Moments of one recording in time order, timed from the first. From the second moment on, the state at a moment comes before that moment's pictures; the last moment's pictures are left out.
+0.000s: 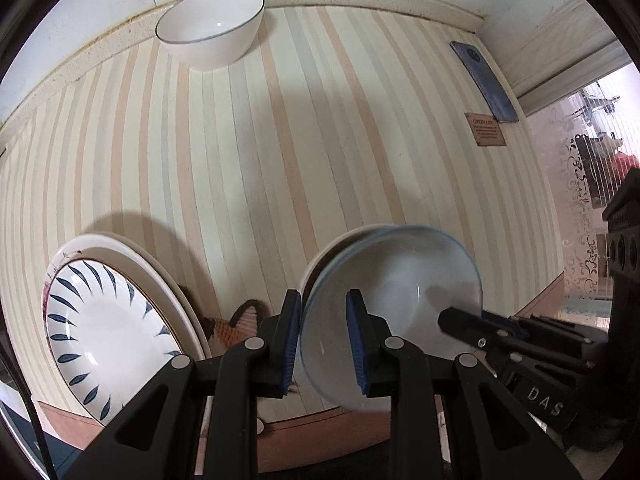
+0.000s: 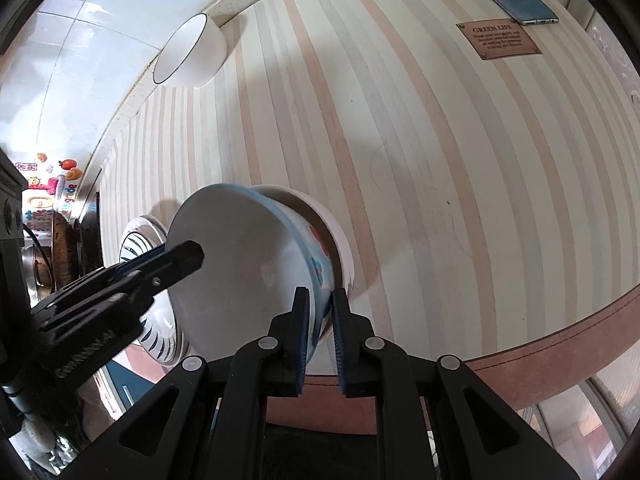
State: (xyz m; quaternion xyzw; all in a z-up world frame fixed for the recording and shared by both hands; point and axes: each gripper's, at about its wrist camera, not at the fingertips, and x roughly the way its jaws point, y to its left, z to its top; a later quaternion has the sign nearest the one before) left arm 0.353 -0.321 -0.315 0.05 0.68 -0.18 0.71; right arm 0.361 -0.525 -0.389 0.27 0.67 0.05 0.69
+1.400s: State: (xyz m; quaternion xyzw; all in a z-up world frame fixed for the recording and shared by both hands) left arm 0.616 -0.248 -0.354 -0.07 0.65 -0.08 0.76; right arm 0.680 -0.457 -0.412 0.24 0.62 0.11 0.74
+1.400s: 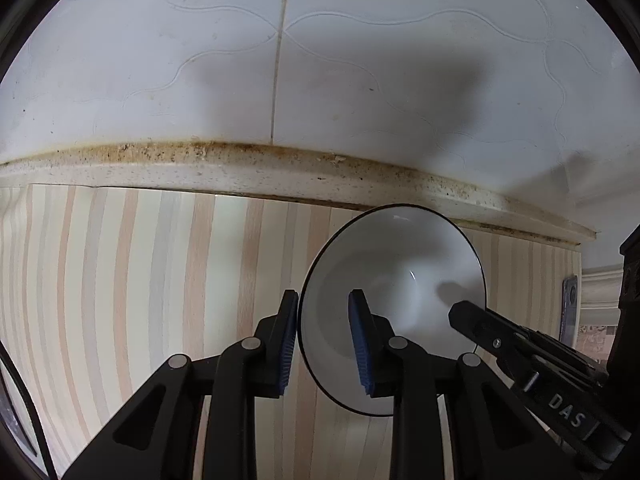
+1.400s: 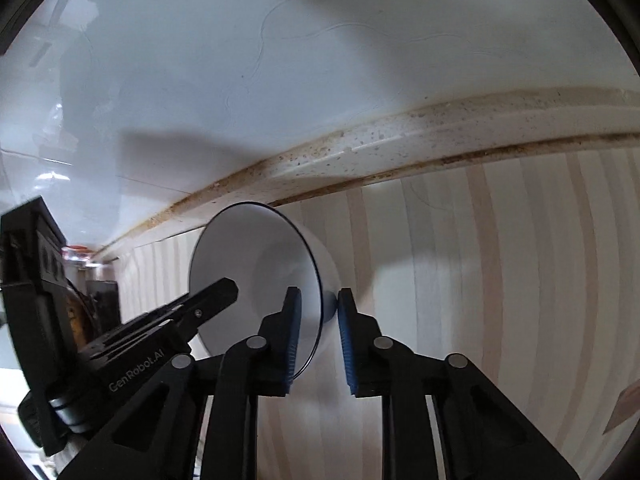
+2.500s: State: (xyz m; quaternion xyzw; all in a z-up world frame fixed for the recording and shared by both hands) left arm 0.402 -0.286 -0.247 -0.01 0.61 -0.16 0.78; right arm 0.448 -0.496 -0.313 0.24 0.59 0.08 0.77
